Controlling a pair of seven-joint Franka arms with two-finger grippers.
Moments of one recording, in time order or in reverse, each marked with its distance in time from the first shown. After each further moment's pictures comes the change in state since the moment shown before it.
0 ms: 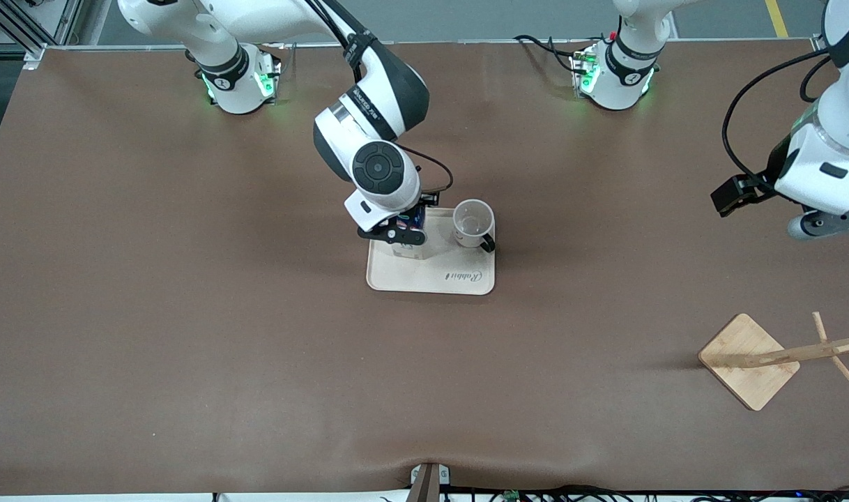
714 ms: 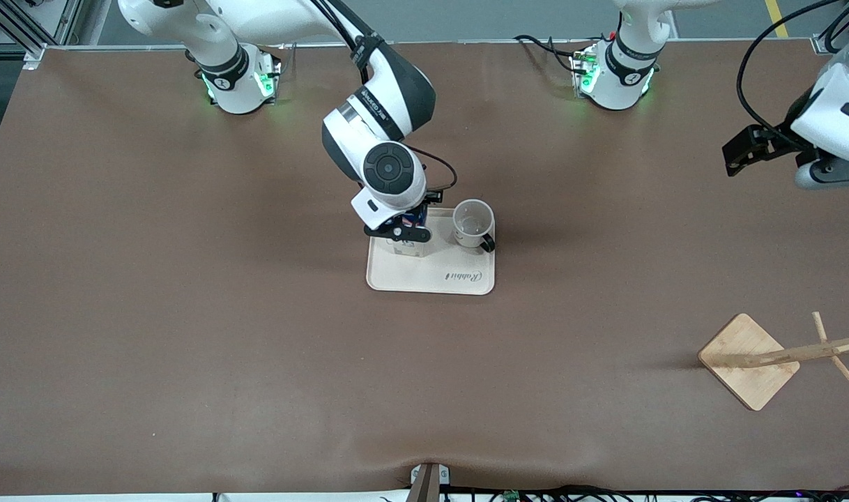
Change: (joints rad) left arm -0.238 -0.171 0.330 -0.154 -0.143 0.015 0.194; right arm 0.020 0.029 -0.001 0.002 -0.001 -0.009 0.001
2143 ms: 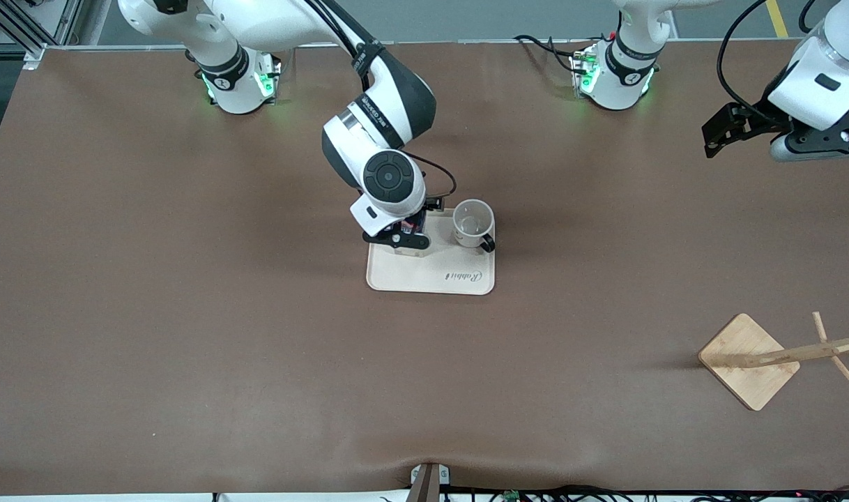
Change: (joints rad) left arm 0.003 -0.110 0.005 -0.146 -0.068 0.063 0.029; right arm -0.006 0.022 -0.019 0.058 0.000 -0.037 -0.001
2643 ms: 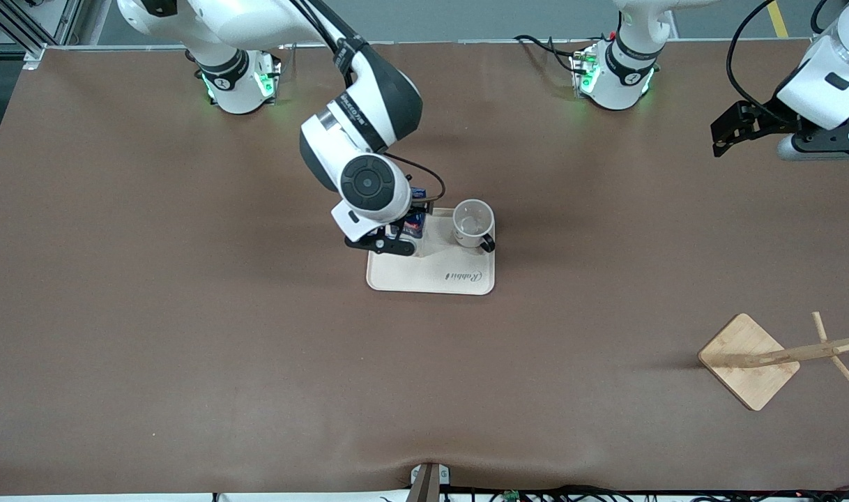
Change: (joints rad) left arm 0.018 0.000 0.009 0.000 0.000 0.000 0.064; right arm -0.063 -0.006 -0.003 0.103 0.001 -0.108 0.000
